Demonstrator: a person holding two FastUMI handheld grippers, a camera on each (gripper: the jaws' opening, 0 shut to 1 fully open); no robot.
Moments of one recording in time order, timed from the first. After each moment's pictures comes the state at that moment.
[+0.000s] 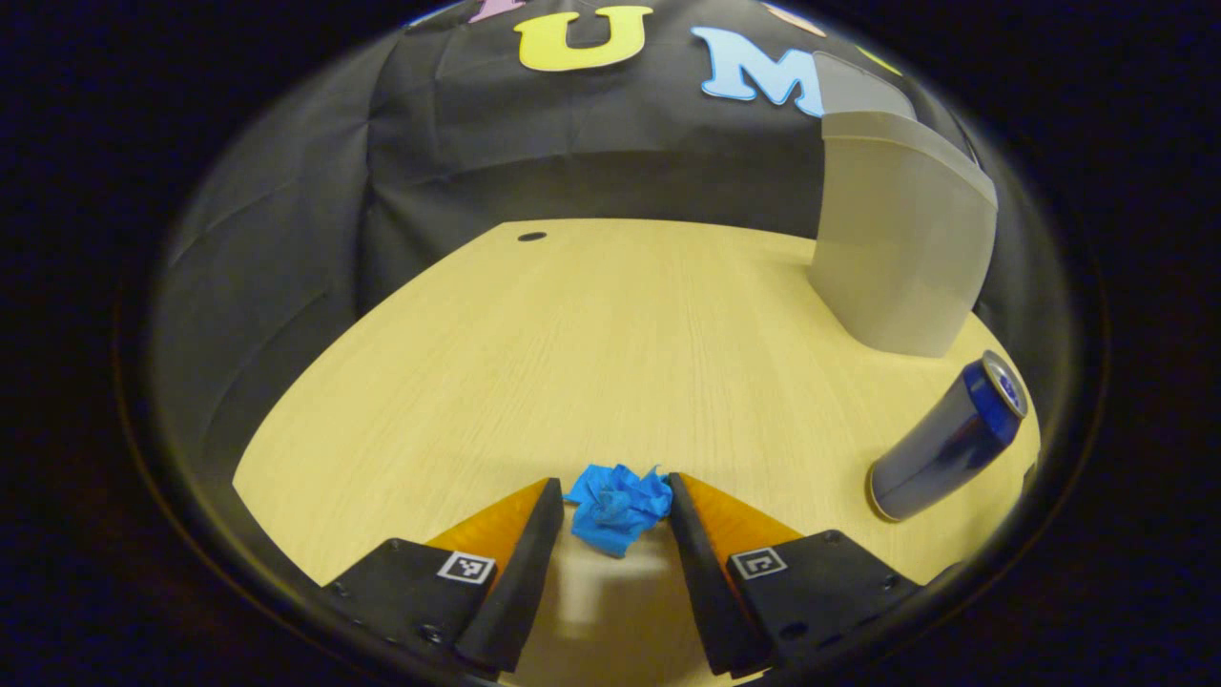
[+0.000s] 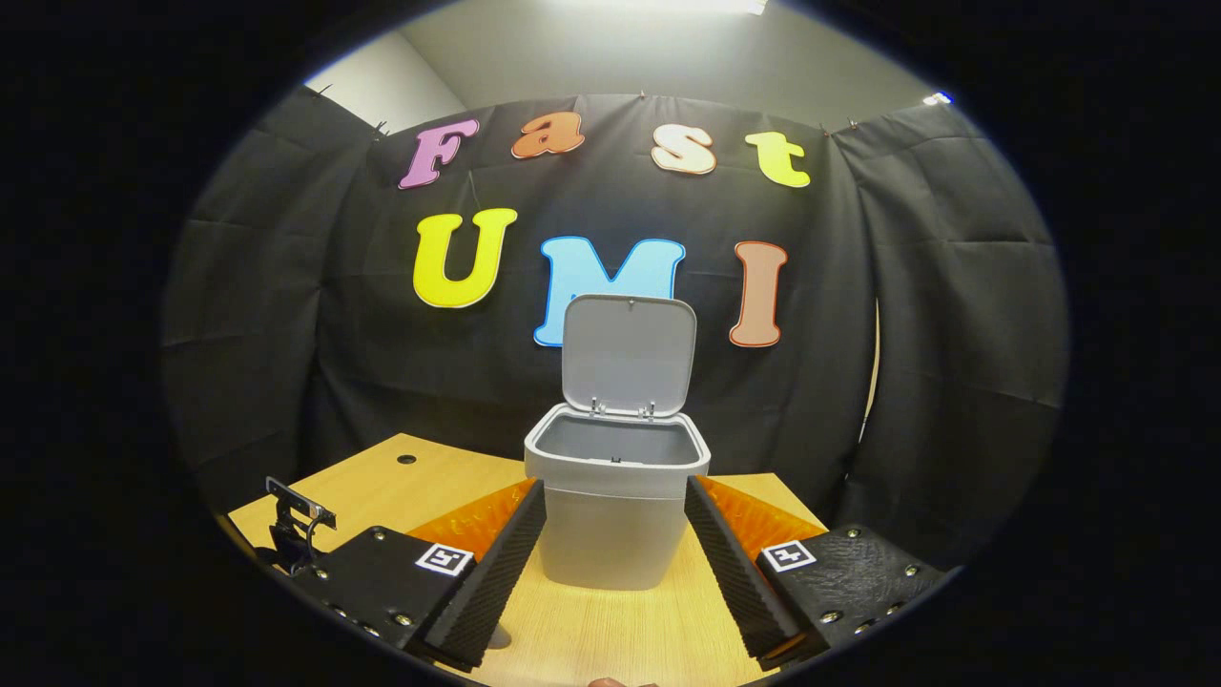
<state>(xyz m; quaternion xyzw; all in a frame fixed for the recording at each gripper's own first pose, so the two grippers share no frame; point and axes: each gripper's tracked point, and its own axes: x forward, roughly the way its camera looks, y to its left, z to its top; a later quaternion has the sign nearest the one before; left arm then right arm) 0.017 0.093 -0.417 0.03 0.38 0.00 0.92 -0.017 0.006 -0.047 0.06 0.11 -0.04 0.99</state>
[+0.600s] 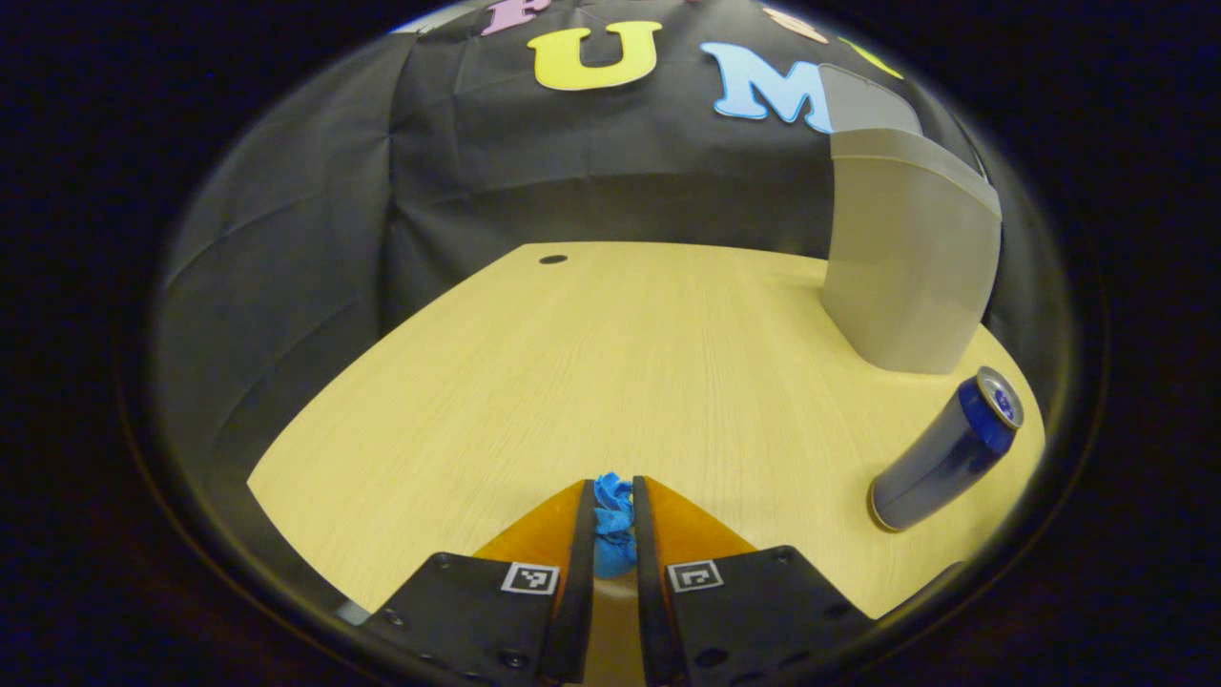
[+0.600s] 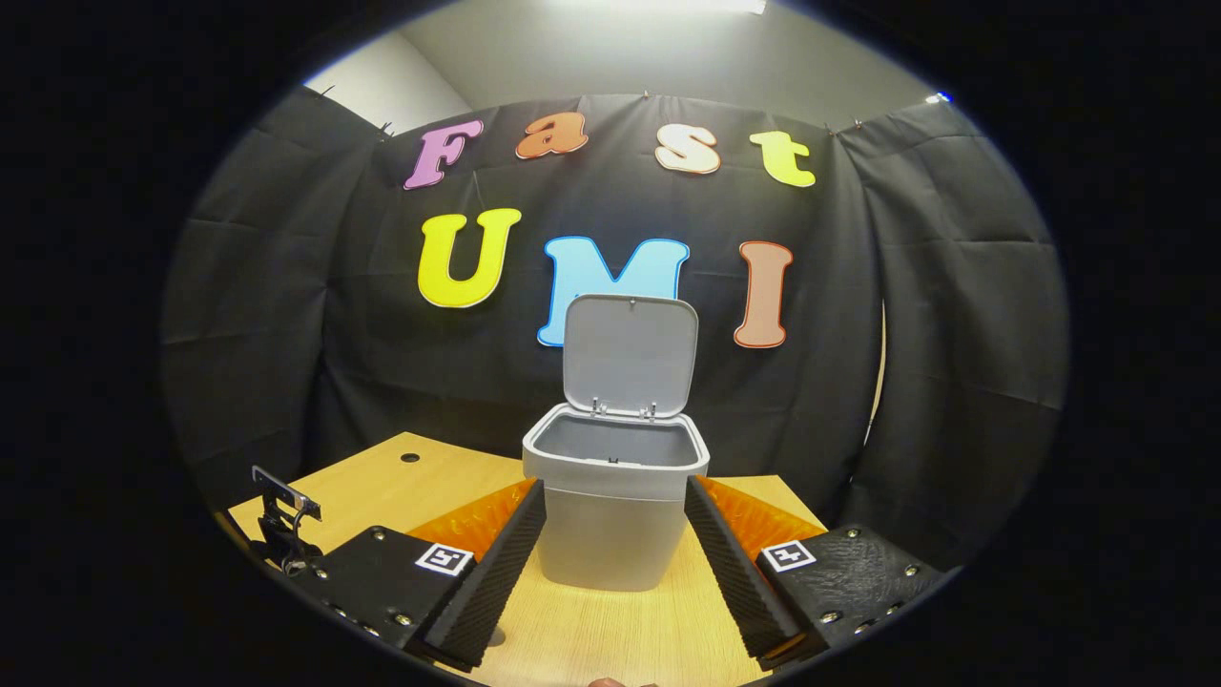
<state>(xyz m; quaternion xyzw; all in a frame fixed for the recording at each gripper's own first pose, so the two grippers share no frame) 0.016 0.096 -0.395 0.02 0.34 0.03 0.94 -0.017 -0.003 -0.047 0.06 0.11 -0.02 0.99</state>
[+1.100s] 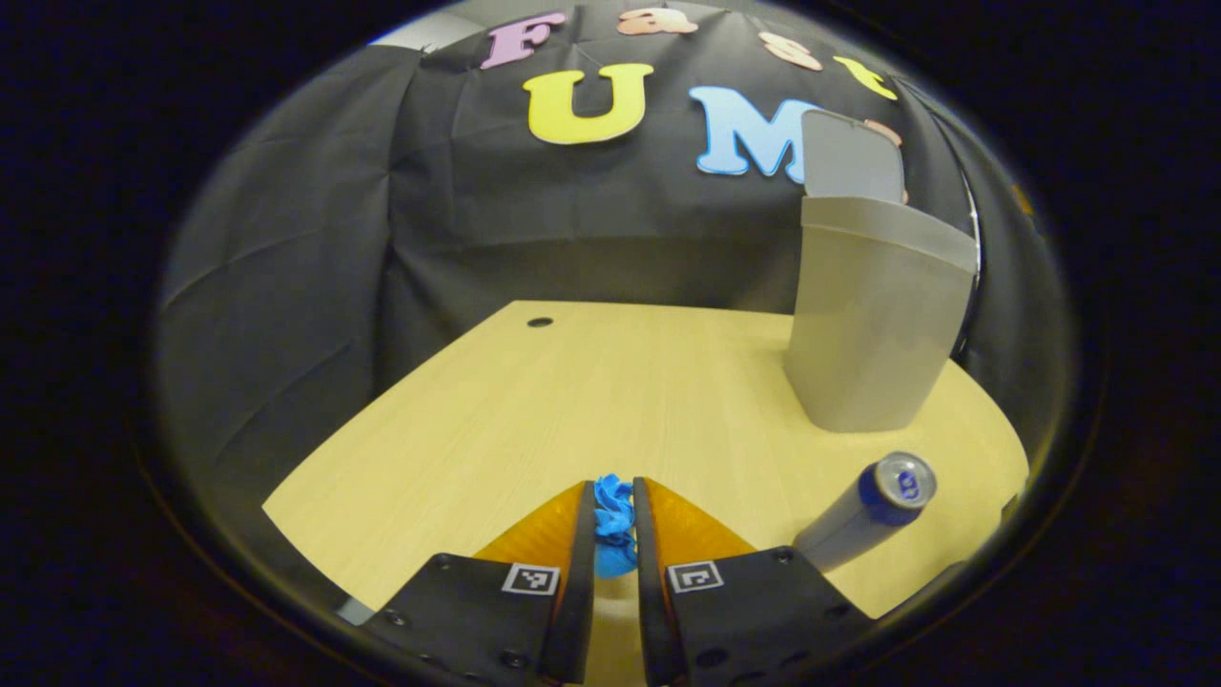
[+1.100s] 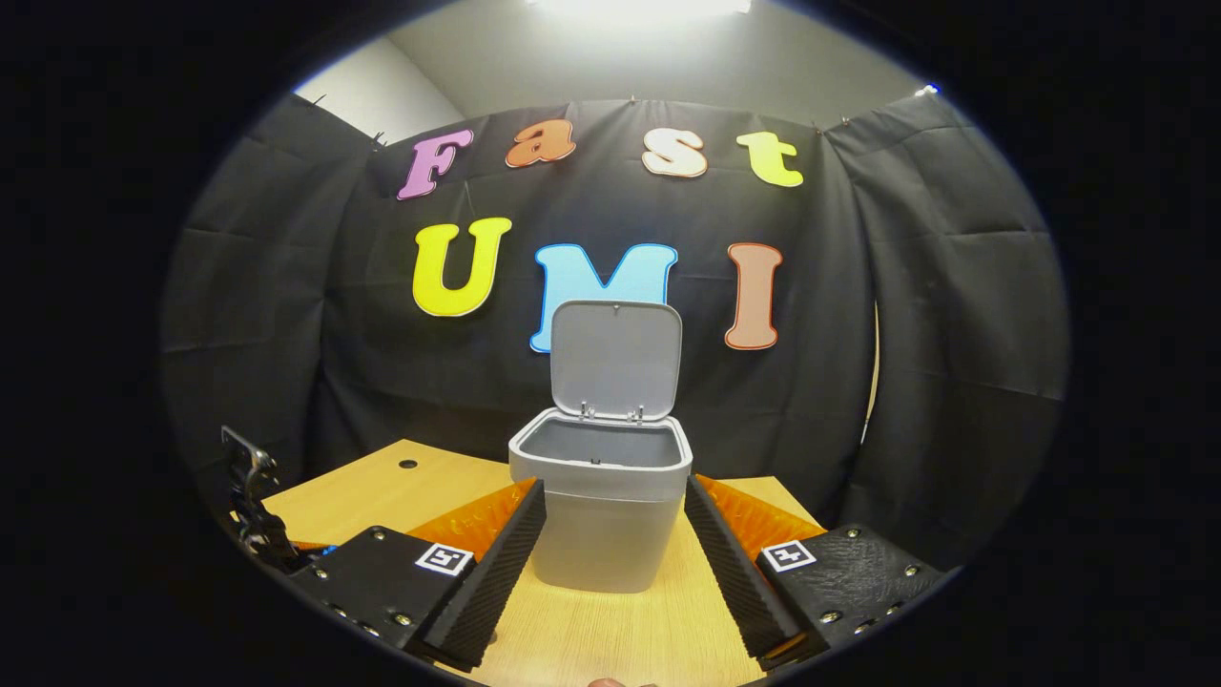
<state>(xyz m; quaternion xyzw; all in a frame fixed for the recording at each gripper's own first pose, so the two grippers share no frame) 0.031 0.053 -0.299 0.01 0.25 0.00 0.97 -0.025 -0.023 -0.050 0.07 0.10 -0.03 0.99</state>
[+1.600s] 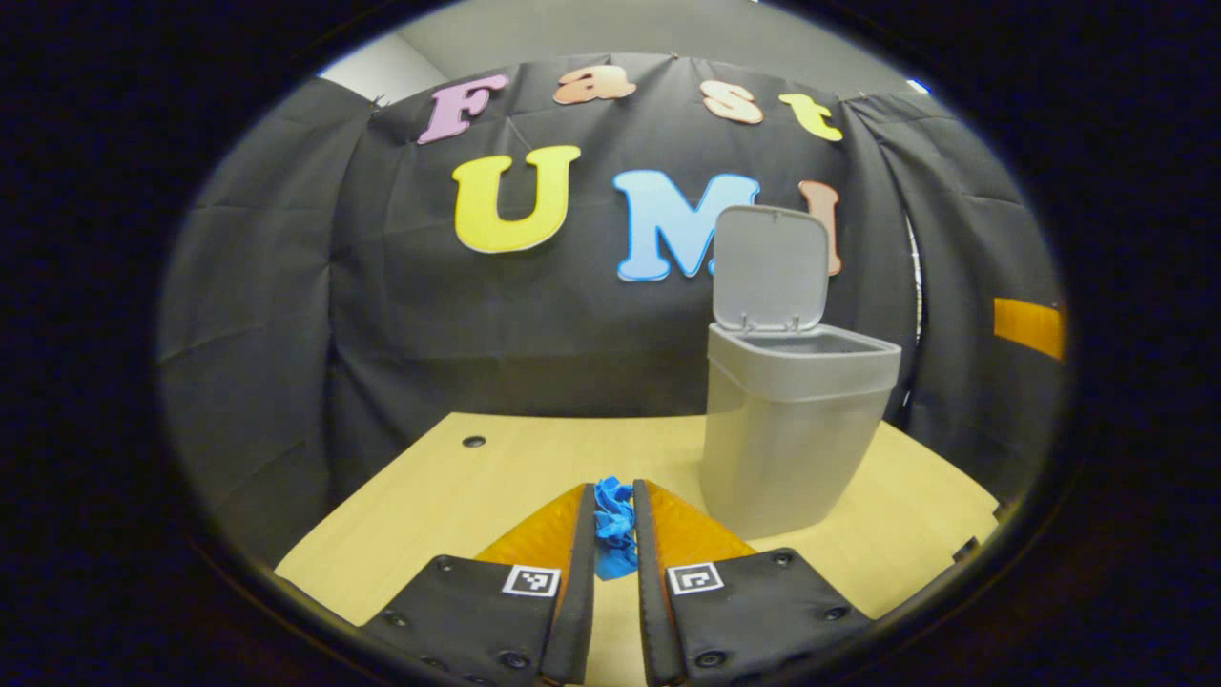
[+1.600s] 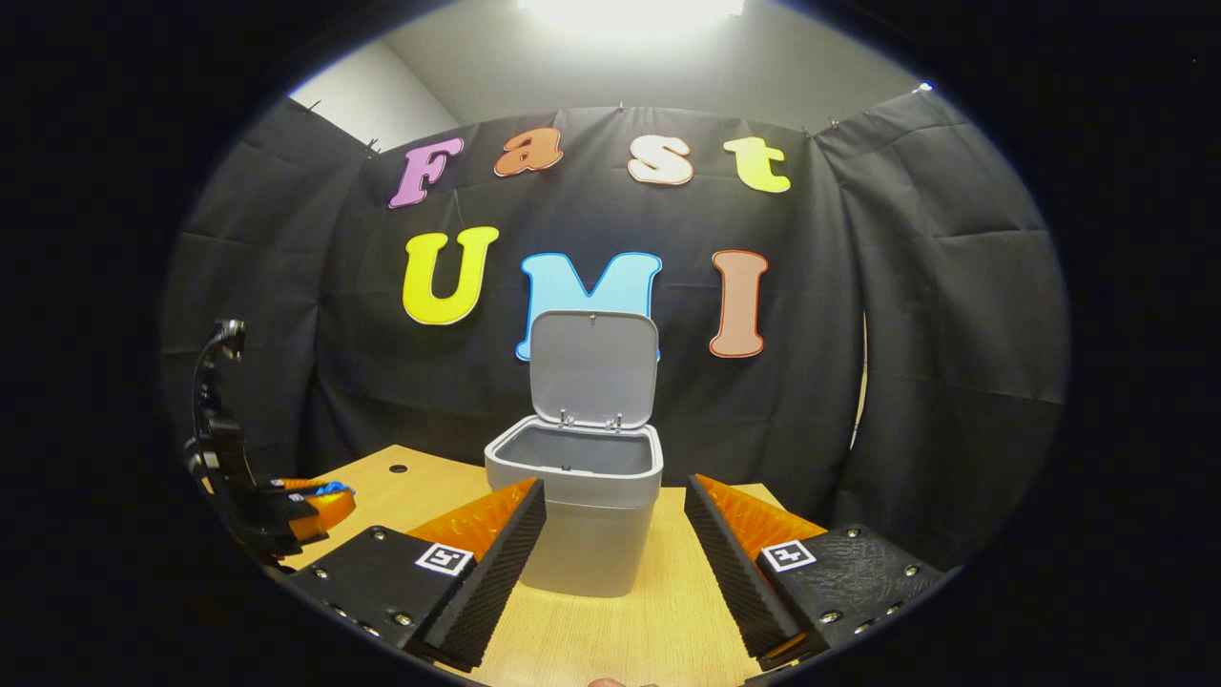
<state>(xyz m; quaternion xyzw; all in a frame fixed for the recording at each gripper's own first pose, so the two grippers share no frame) 0.078 -0.061 -0.147 0.02 0.13 -0.10 0.99 -0.030 -0.055 -0.045 0.07 0.08 -0.04 0.99</state>
